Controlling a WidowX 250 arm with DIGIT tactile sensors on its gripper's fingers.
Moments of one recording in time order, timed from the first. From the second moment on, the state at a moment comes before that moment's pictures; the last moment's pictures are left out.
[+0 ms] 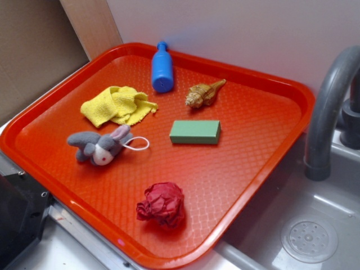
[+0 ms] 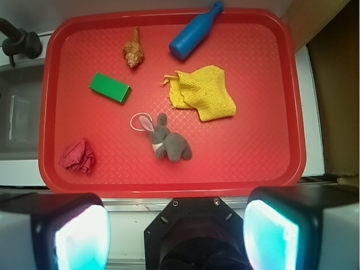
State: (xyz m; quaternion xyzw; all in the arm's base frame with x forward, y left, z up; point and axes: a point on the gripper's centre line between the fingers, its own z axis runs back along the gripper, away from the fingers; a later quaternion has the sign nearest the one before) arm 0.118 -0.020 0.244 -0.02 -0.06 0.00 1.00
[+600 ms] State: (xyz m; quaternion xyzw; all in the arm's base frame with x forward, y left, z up) arm 0.148 -0.035 0.227 0.01 -0.02 -0.12 0.99
